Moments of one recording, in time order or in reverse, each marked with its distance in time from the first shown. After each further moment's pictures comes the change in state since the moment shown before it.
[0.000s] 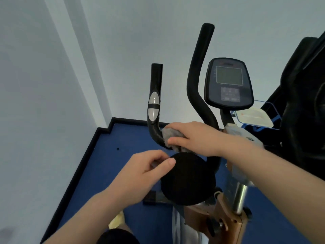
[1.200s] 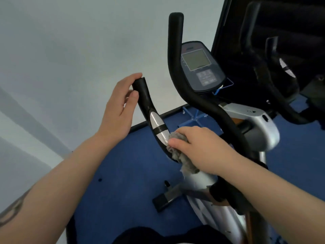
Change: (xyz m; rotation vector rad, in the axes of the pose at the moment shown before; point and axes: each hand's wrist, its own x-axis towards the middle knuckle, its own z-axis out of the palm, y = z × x) left_hand 0.214 -0.037 -0.127 0.012 -0.022 0.609; right_hand 0.036 -0.085 0.020 0.279 0.426 0.701
